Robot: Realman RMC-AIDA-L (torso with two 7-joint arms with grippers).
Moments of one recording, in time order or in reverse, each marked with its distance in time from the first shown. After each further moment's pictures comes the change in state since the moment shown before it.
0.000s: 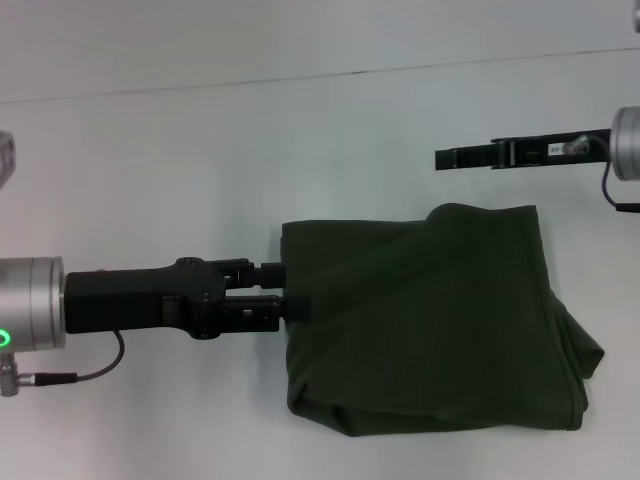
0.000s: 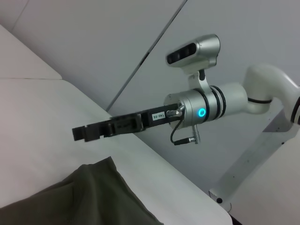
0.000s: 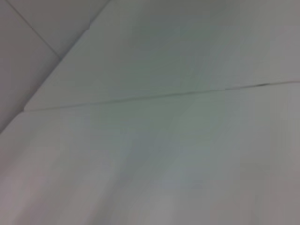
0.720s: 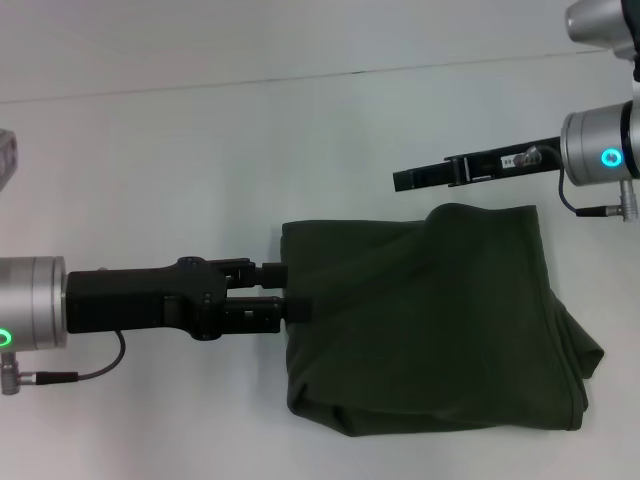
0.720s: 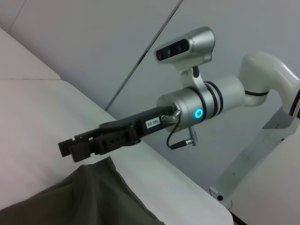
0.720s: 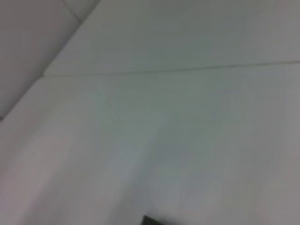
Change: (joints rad) left arm -0.004 0.000 0.000 0.000 0.005 0.000 0.013; right arm 0.051 0.041 -0.053 -0.013 -0.055 -0.007 0.032
